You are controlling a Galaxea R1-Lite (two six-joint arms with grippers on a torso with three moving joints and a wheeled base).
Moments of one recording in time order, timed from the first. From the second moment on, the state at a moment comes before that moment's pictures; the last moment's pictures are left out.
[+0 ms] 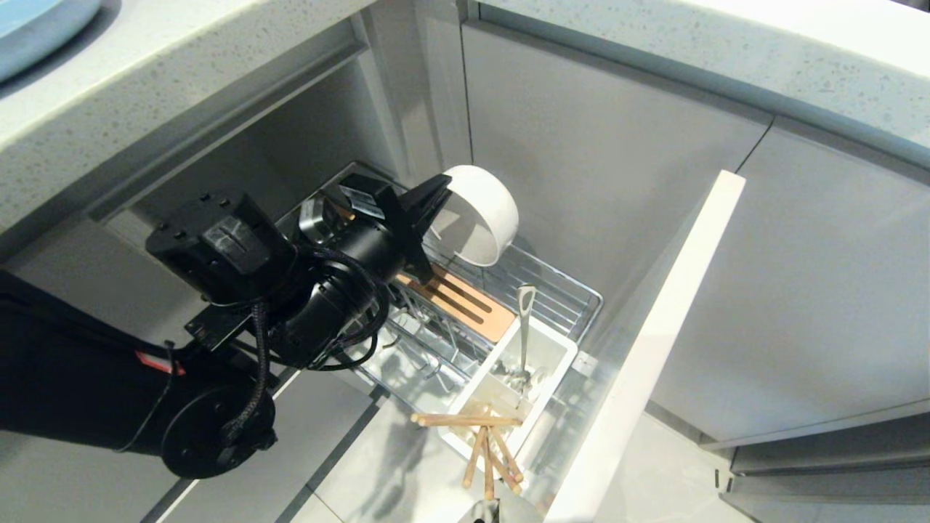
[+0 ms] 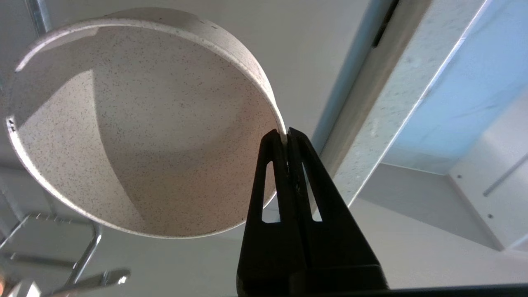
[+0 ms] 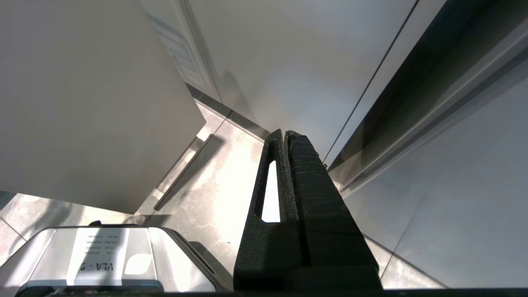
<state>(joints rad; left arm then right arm) -0.63 1.78 -0.78 -1.38 -0.05 -1.48 0.00 0.00 0.00 0.00 0.00 0.03</state>
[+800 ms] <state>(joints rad) -0.63 1.84 -0.77 -1.38 -0.04 -1.49 0.00 0.00 0.00 0.00 0.00 0.03</state>
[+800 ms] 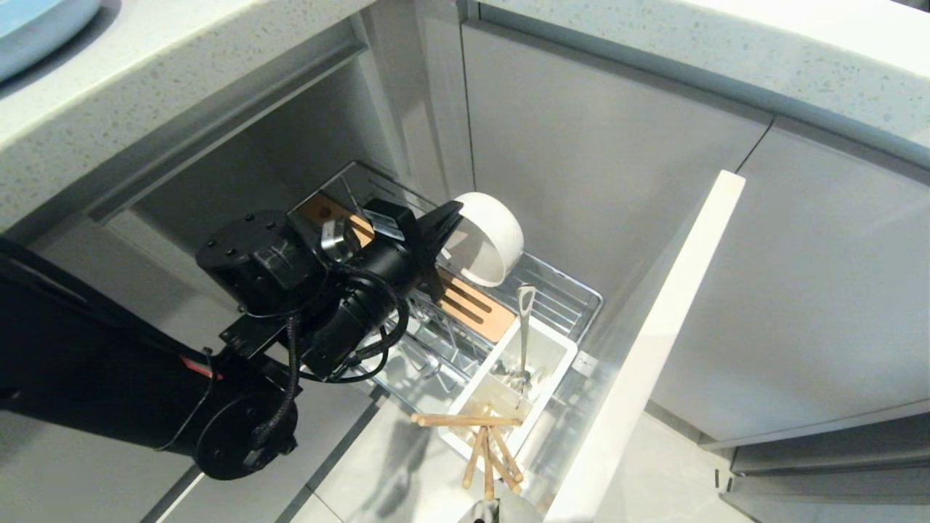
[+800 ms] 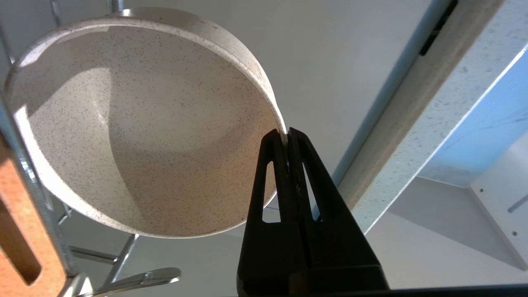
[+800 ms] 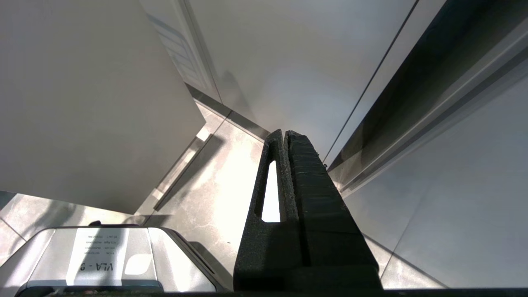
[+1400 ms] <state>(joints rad) -0.63 1.85 -0.77 -1.36 -0.03 -1.51 0.00 0.00 0.00 0.00 0.00 0.03</state>
